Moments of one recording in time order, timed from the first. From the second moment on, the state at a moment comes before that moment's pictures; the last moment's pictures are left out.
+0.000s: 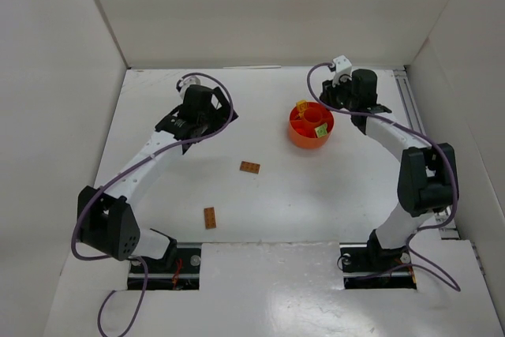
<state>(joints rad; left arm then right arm) -0.43 1.38 1.14 -0.46 -0.15 -0.85 0.16 1.68 1.17 0.10 -0.25 -0.20</state>
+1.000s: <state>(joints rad) -0.42 1.38 1.16 -0.47 -0.16 -0.84 0.14 1.72 1.14 0.17 -0.30 -0.14</state>
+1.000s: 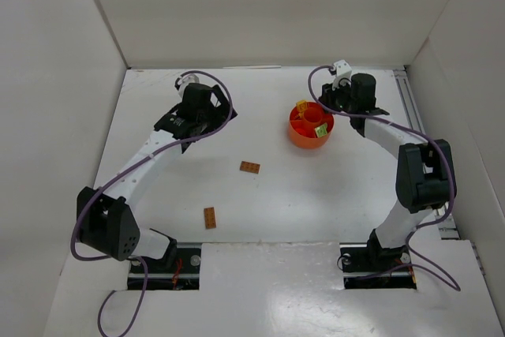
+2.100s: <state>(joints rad) -0.42 1.38 1.16 -0.48 -0.16 -0.85 0.14 1.69 1.10 0.18 -0.33 -0.09</state>
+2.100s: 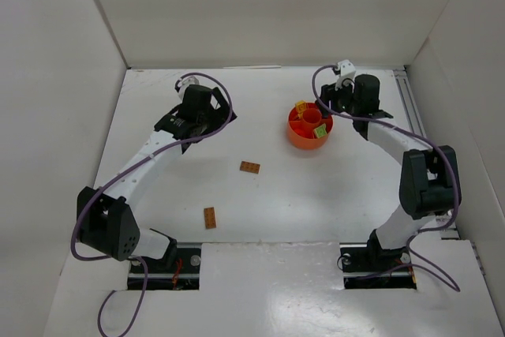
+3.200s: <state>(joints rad) -0.42 0.92 0.74 -0.76 -0.16 -1.08 0.83 1.98 1.39 -0.32 -0.25 -0.55</state>
